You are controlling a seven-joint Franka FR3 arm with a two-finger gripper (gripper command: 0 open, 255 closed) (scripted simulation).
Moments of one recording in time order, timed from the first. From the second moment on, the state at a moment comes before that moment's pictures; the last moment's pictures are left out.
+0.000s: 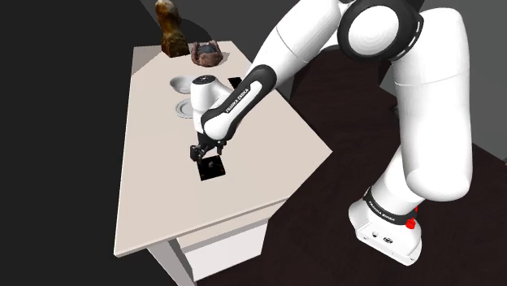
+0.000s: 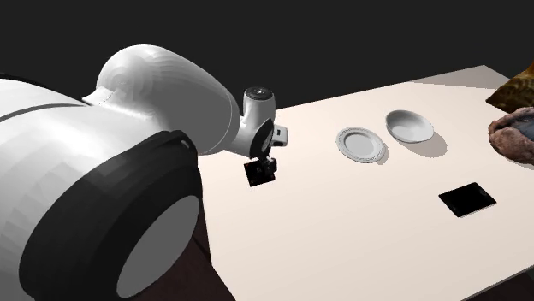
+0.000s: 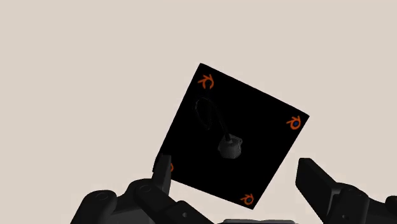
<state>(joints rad) 0.18 0.57 0.21 -1.96 -0.13 2.54 0.49</state>
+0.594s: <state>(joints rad) 0.19 0.59 0.20 -1.95 -0.13 2.56 0.50</state>
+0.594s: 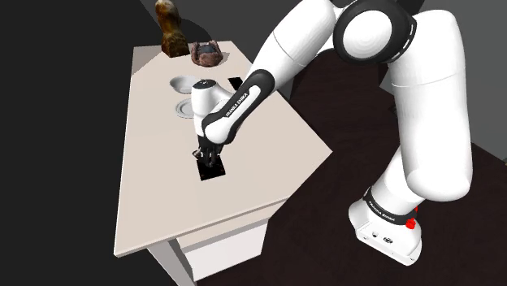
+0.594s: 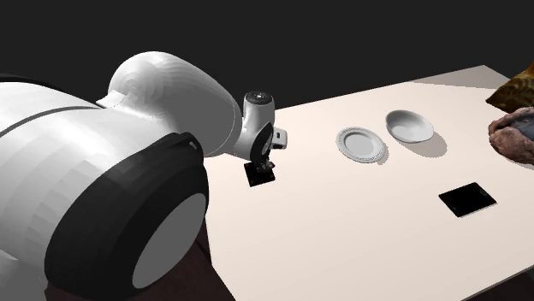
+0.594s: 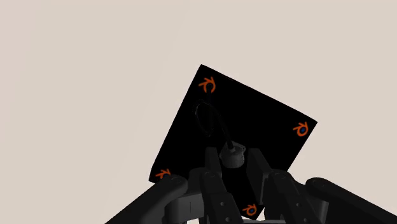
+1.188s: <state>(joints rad) 0.18 0.55 0.21 -1.95 -0.12 2.52 0.49</state>
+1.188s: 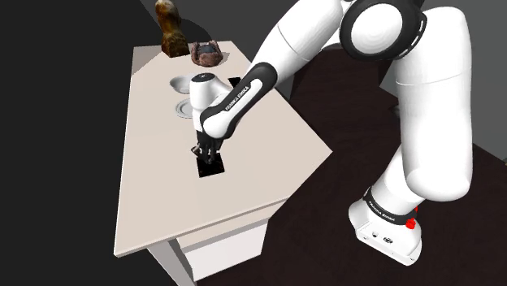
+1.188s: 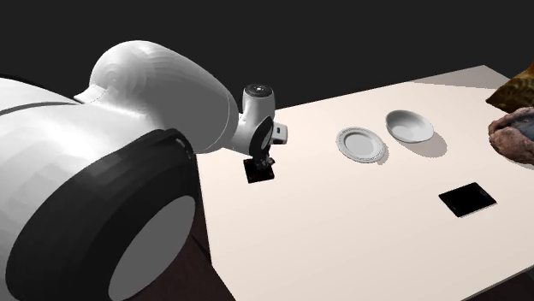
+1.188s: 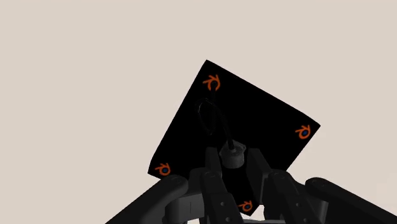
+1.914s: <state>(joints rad) 0.16 0.44 0.23 -1.96 -0.09 2.42 0.47</state>
